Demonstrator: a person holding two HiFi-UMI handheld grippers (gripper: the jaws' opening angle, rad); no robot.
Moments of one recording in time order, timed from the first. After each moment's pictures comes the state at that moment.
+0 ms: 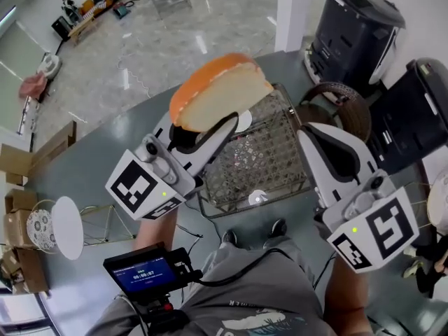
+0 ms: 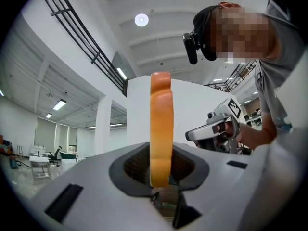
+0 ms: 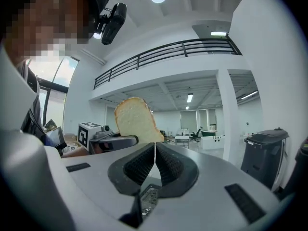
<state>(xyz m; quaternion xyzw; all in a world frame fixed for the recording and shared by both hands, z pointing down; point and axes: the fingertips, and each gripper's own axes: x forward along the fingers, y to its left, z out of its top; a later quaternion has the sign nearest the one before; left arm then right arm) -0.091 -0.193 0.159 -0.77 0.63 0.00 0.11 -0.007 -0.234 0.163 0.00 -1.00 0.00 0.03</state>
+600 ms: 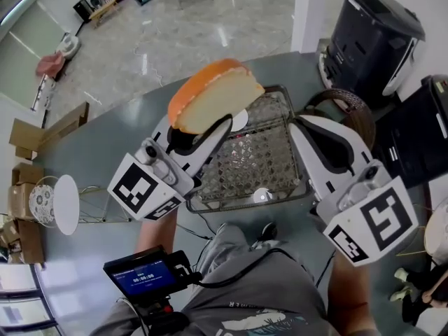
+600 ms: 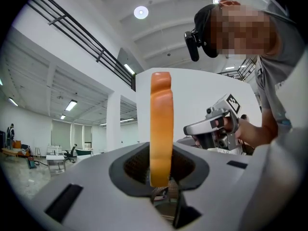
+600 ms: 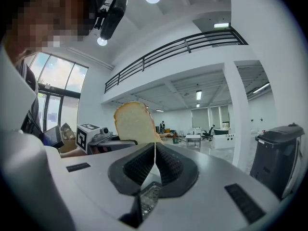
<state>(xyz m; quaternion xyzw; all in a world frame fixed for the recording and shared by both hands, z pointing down) -0.069 -0.257 0.178 -0.71 0.70 -0.03 0.08 0.004 -0.311 0.171 -0.08 -1.00 0.01 0.04</state>
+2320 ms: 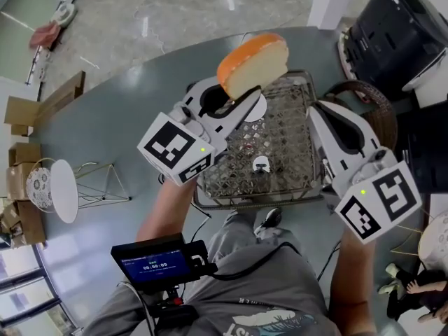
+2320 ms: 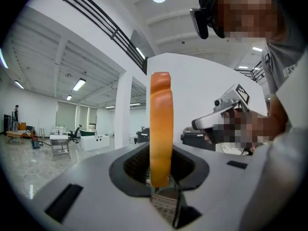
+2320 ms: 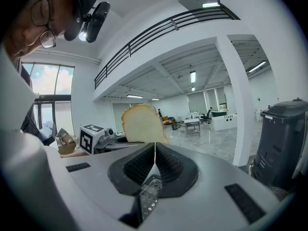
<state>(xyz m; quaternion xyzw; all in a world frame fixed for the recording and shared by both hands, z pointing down) -0.221 -0.316 0.283 -0.70 0.71 -0.03 -0.02 -0.138 -0.354 0.262 -0.08 -0.99 0.08 0.11</state>
